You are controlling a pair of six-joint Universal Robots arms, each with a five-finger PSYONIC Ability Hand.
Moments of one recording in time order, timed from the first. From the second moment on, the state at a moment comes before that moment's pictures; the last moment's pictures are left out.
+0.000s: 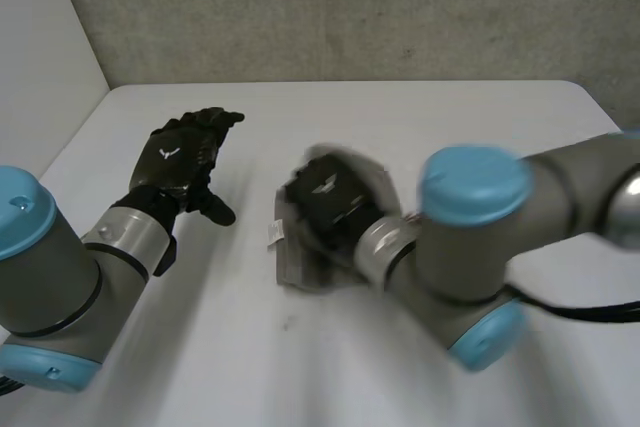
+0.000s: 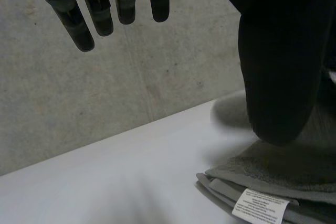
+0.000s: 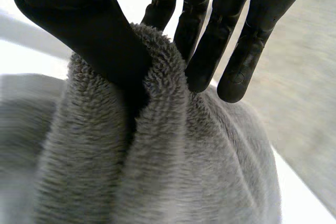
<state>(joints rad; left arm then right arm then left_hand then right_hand) 4.32 -1.81 -1.81 3.59 -1.46 3.11 2.28 -0.95 1.29 -0.15 1.36 2.70 0.18 0.16 0.17 0.17 0.03 1.34 1.18 1.19 1.19 0.99</state>
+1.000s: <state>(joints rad) 4.09 -2.13 -1.39 3.19 -1.75 2.90 2.07 -0.92 1.25 0.08 1.36 3.01 0.18 0.17 0.17 0.17 0.03 0.21 0.23 0.22 0.24 0.07</state>
